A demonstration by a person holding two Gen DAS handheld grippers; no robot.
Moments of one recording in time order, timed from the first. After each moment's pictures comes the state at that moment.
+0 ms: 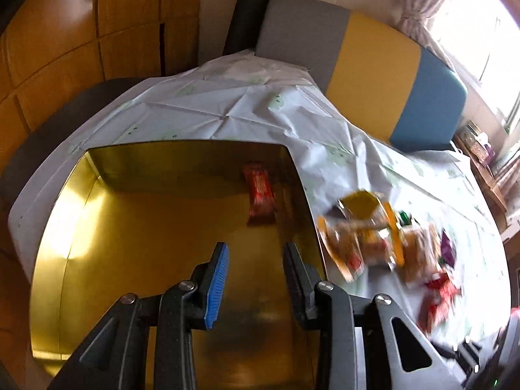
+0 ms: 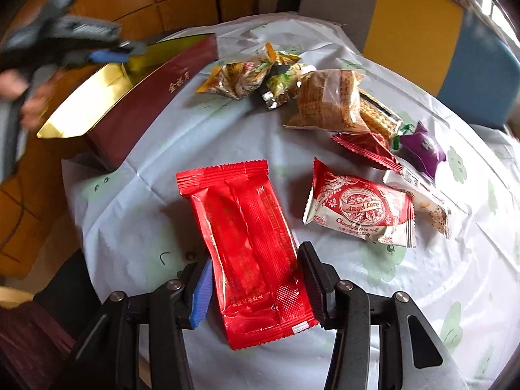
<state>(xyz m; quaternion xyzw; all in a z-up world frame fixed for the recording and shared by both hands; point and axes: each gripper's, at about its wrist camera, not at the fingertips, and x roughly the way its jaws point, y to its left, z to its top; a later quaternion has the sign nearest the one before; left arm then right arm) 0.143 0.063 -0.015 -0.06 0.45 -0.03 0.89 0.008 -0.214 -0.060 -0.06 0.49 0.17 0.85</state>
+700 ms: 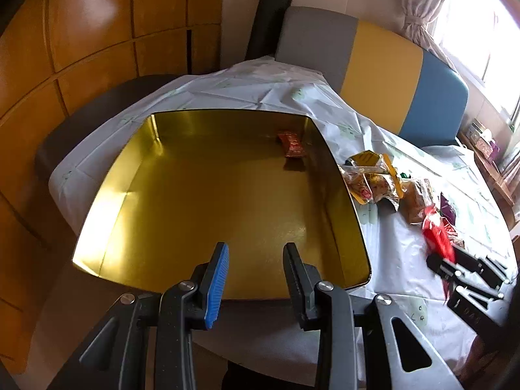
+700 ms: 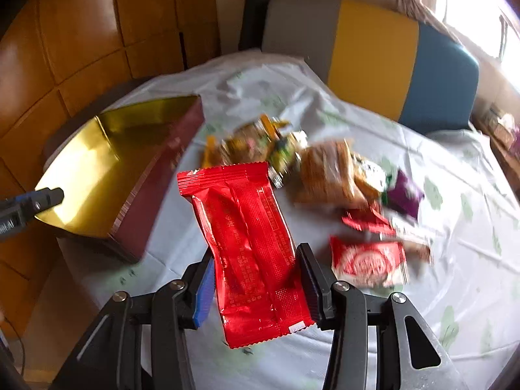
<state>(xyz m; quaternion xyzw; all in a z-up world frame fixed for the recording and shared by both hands) 0.038 0.091 -0.012 -0.06 0.43 0.01 0.90 0.033 -0.155 0.001 -0.03 0.42 0.10 0.90</state>
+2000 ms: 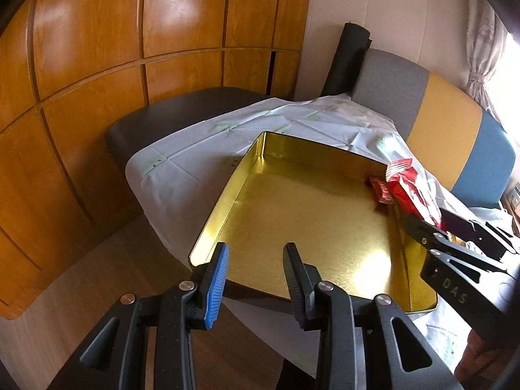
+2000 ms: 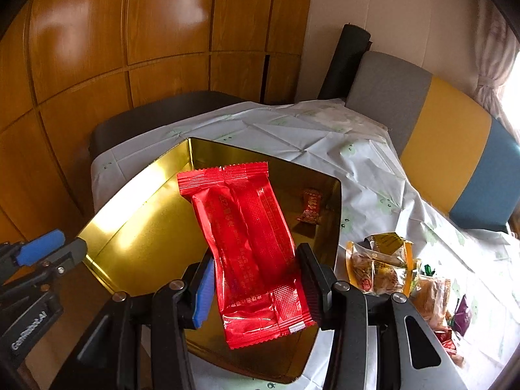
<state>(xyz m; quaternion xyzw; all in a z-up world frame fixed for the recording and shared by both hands) 0.003 0.185 -0.001 -0.12 0.38 0.15 0.91 0.060 0.024 0.037 -0.12 0.36 0.21 0.90</state>
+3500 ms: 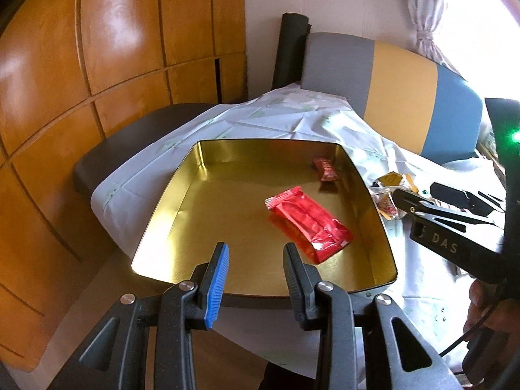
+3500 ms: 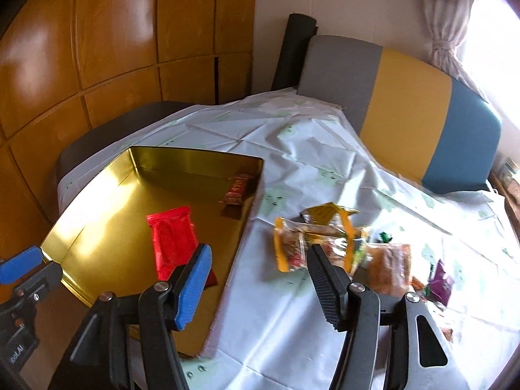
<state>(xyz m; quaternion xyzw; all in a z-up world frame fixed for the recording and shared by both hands) 0.007 0.112 0.011 -0.02 0.37 0.07 0.92 0.064 -0.069 0.033 -0.06 0.36 0.13 0.92</state>
